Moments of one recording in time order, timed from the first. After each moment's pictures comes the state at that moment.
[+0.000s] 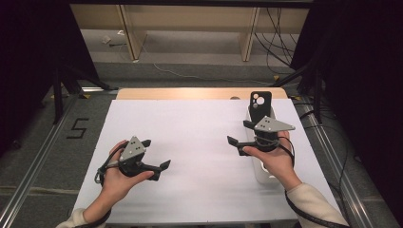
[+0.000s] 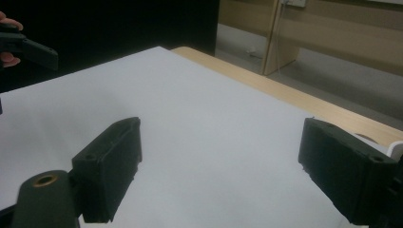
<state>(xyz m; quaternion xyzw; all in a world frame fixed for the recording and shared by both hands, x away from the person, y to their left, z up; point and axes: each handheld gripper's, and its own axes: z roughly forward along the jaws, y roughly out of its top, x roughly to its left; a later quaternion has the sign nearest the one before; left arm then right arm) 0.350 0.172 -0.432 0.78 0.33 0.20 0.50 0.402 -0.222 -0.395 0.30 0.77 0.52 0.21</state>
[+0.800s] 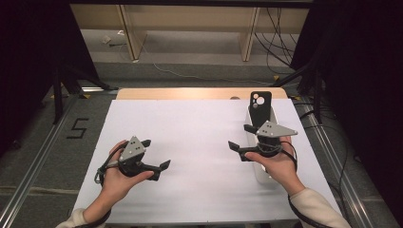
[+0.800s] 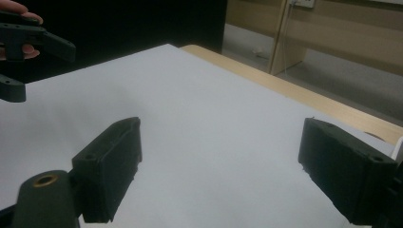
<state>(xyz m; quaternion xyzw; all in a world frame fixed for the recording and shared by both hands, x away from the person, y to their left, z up) 0.350 0.172 -0.431 0.78 0.33 0.20 0.50 0.390 -0.226 -0.398 0.29 0.77 0.53 0.20</state>
